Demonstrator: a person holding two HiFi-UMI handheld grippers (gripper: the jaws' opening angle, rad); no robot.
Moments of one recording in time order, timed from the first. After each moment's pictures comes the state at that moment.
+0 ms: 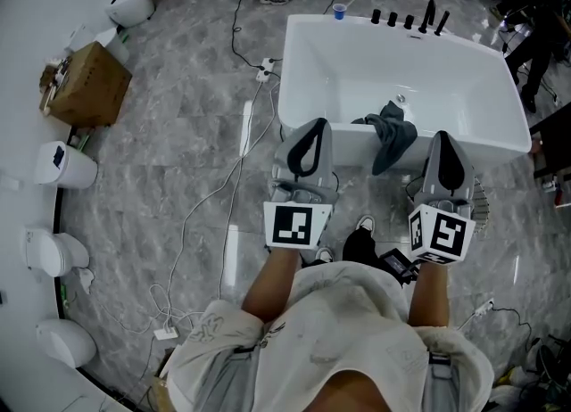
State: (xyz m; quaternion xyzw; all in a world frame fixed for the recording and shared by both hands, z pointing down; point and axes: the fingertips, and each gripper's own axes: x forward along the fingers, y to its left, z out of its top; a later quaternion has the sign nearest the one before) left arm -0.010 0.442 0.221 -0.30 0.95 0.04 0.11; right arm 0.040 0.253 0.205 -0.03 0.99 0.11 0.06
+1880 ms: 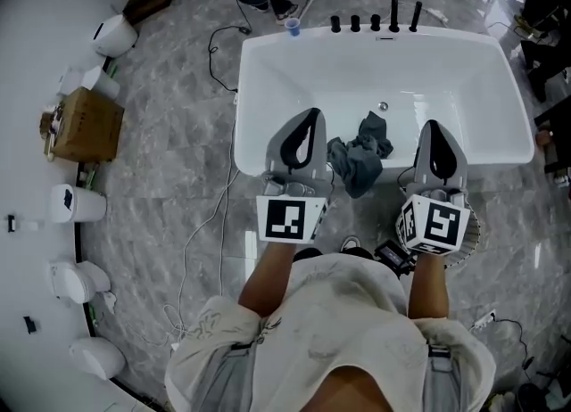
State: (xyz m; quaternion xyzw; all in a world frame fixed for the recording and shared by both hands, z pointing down) left arm -0.185 0.154 0.208 -0.33 0.94 0.00 0.10; right arm -0.132 -0.025 0.229 -0.05 1.00 0.05 0.04
